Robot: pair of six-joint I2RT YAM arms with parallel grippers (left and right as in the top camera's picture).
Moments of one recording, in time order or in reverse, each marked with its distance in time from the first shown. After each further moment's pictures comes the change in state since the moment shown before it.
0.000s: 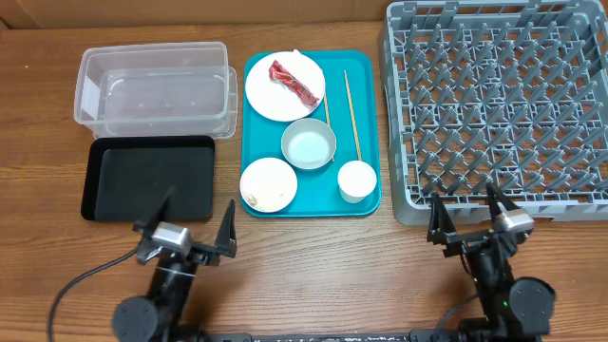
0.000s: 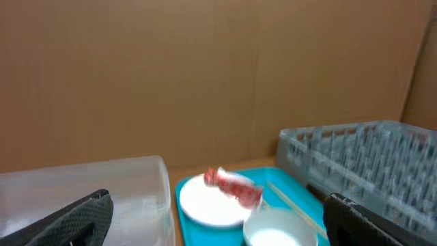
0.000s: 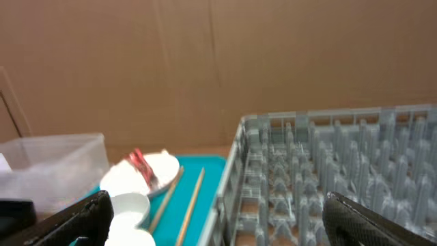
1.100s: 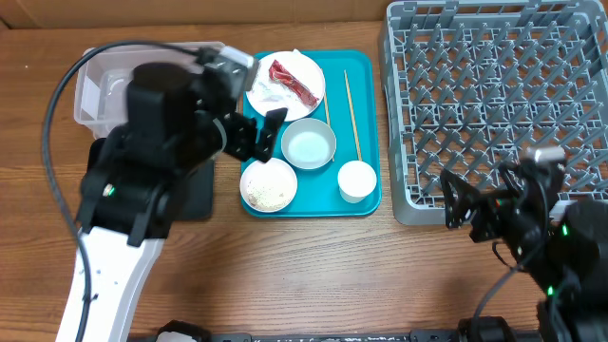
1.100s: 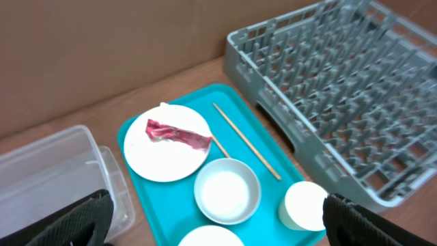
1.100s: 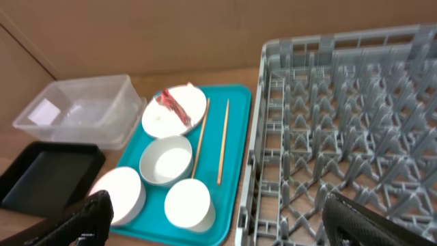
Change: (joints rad) left arm -0.314 1.218 1.315 -0.832 -0.100 0.164; right arm 0.001 0.662 0.917 -0.795 -0.098 0.000
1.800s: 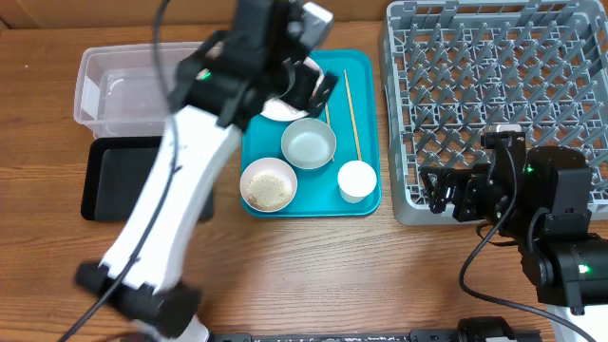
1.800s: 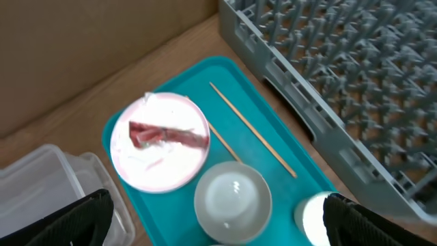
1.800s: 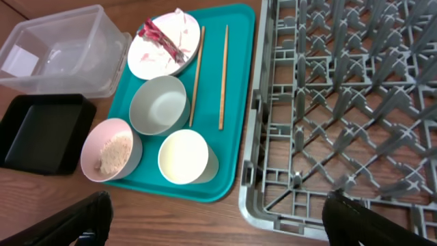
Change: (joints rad) left arm -0.159 0.520 0.529 -0.242 -0.156 0.029; right arm 0.000 0.220 0.019 -0.104 -0.051 0.000
